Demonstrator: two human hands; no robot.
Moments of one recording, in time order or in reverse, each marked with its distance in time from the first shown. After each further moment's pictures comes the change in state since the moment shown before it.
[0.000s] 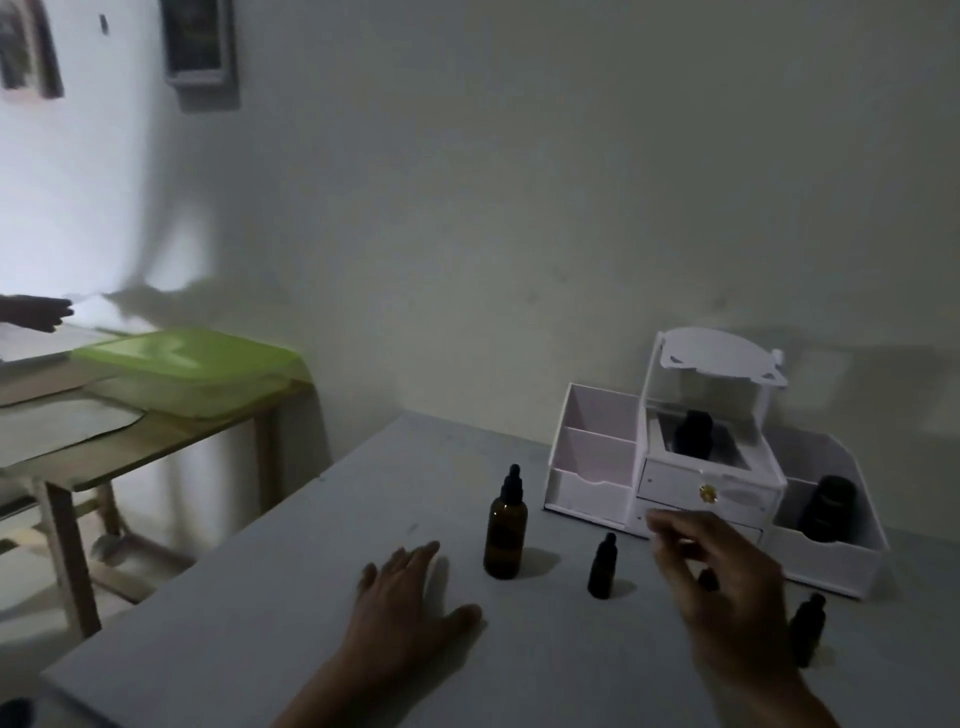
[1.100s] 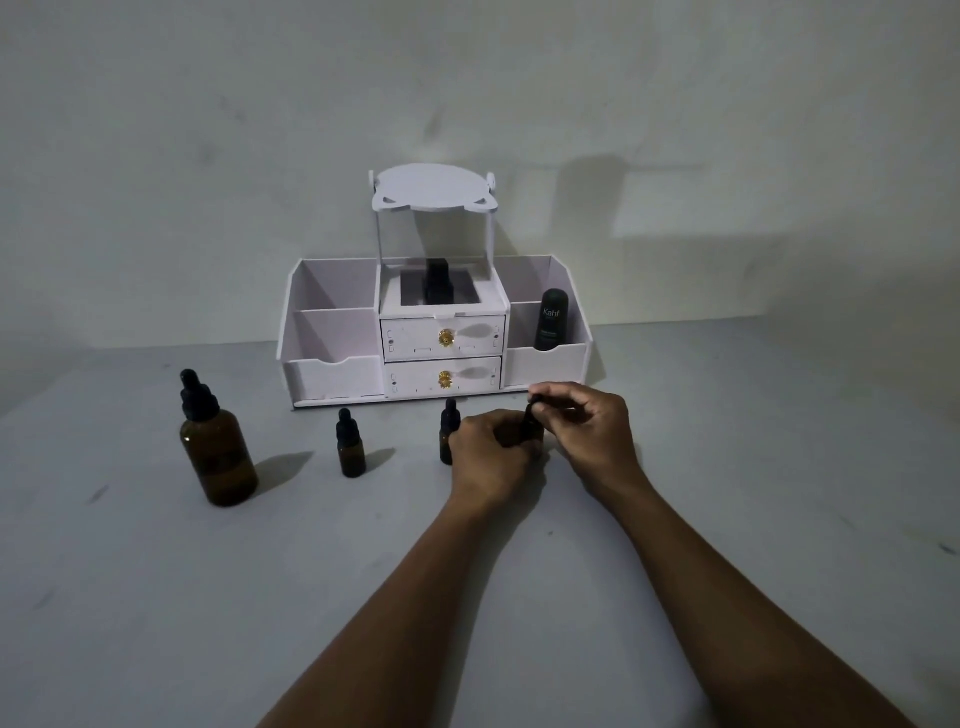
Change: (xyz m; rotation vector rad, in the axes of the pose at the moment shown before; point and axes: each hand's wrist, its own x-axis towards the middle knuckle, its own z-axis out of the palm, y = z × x) left_hand -0.004 0.271 0.160 -0.834 -0.256 0.235; right_hand -0.033 0.127 -0.106 -0.097 0.153 0.444
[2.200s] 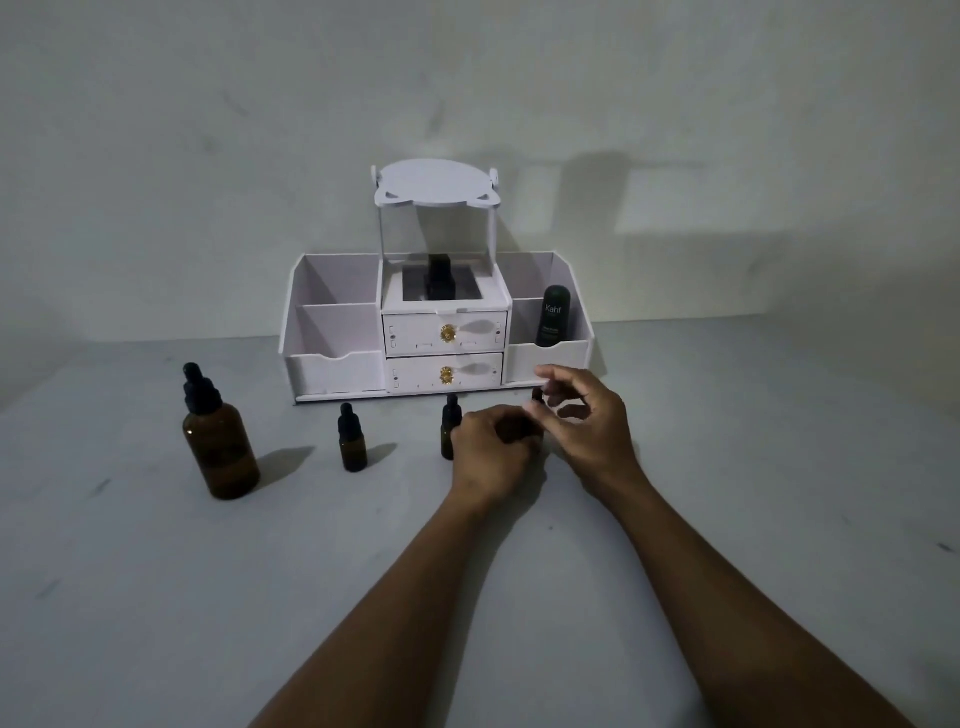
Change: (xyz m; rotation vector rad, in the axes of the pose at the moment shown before) left_hand 0.001 -0.002 0.001 -0.010 -0.005 0.012; right_hand -0.002 -0.001 0.001 -0.005 0.002 -0.023
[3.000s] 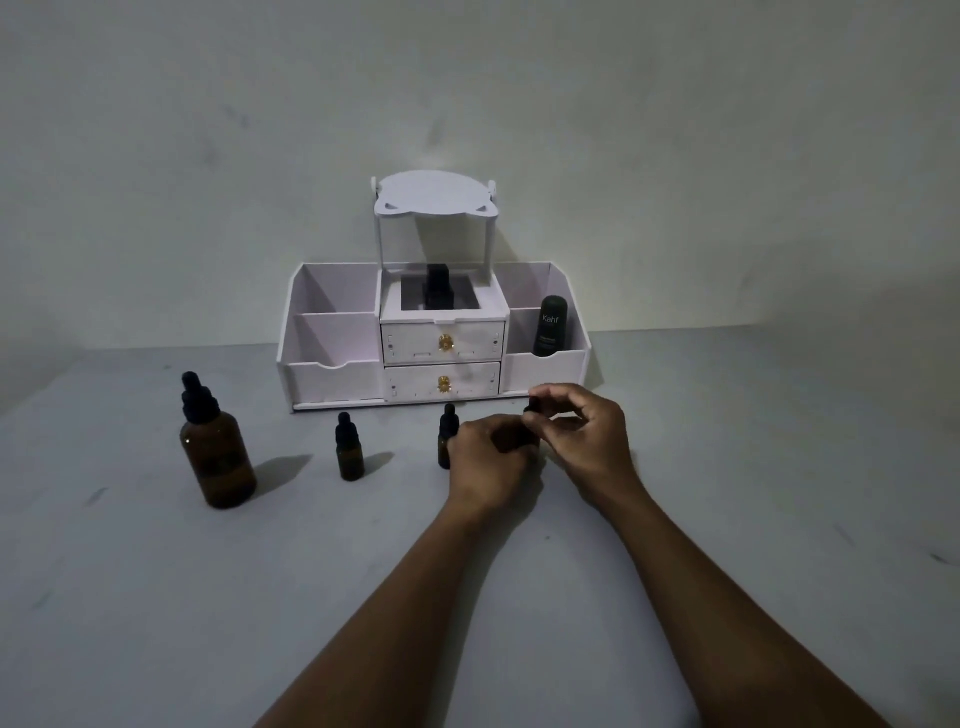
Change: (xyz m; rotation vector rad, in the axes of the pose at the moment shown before) left_hand 0.000 0.005 -0.001 -0.005 -0.018 0.013; right_hand 0.001 0.002 -0.002 0.017 -0.008 0.016
